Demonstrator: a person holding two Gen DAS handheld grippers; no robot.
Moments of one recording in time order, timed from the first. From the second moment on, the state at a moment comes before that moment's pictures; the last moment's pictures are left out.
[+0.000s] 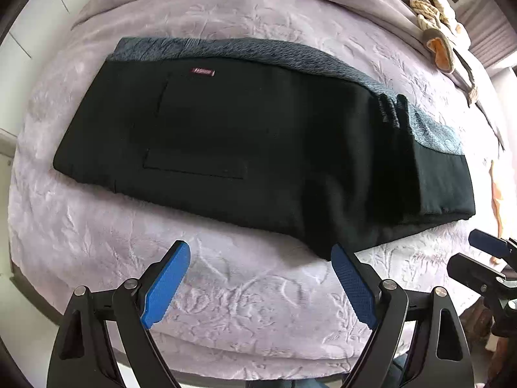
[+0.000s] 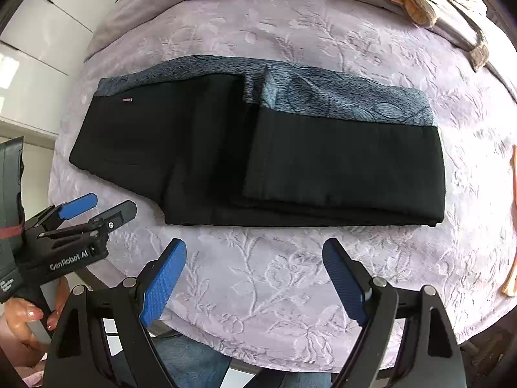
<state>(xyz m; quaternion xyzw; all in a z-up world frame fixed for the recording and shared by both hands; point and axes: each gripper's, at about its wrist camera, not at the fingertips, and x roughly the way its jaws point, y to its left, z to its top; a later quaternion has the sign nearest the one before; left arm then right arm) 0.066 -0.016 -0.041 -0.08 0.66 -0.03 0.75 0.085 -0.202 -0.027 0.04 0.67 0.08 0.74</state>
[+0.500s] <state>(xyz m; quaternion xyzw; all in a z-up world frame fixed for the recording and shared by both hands) 0.054 0.027 -0.049 -0.11 0.66 -0.01 0.75 0.091 -0.176 -0.030 0.01 0.68 0.08 0.73</state>
